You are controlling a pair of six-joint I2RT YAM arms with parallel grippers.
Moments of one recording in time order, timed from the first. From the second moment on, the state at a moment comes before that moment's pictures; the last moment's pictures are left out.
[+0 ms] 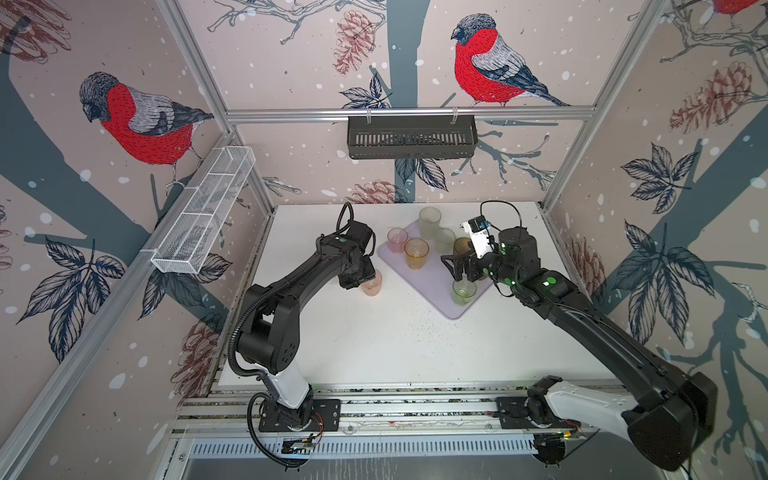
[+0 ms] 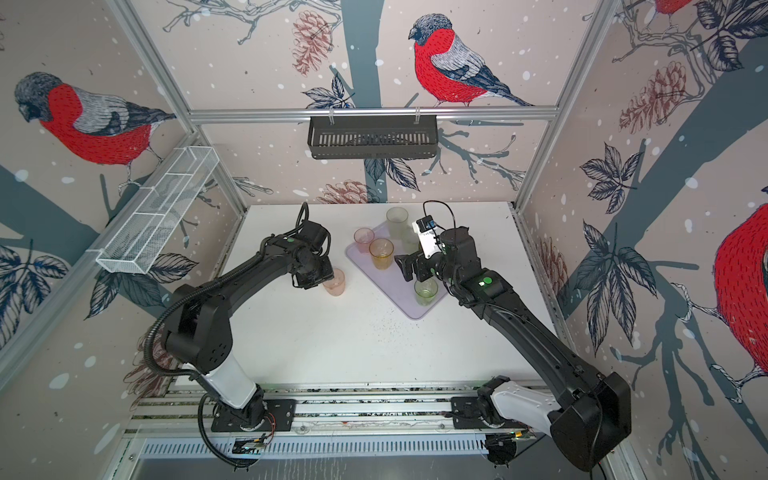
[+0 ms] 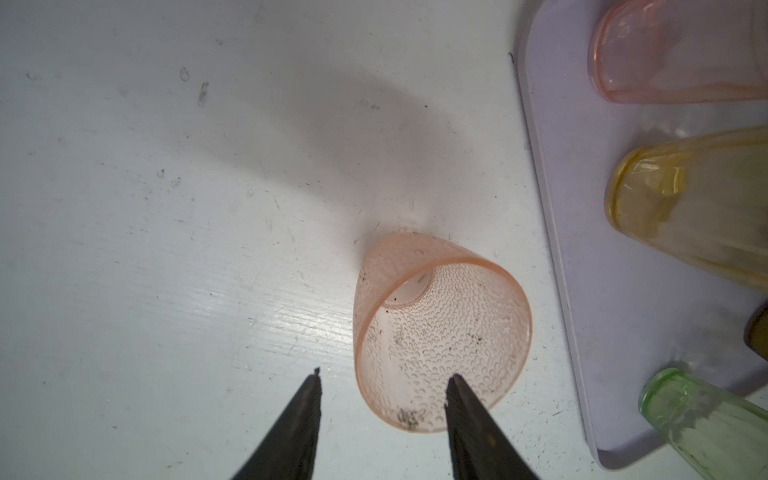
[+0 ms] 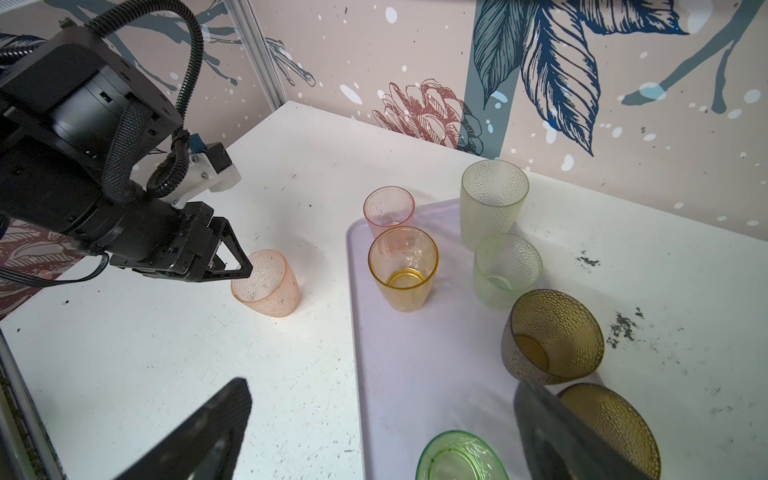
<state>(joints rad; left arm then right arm) -0.40 1.71 1.33 -0.89 0.02 -0.78 0.52 1.15 1.01 -0.31 -0.19 0.04</state>
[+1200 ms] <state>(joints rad) -0.40 1.77 1.34 -0.89 -0.02 -0.77 0.52 1.15 1.01 -0.31 -0.19 0.03</state>
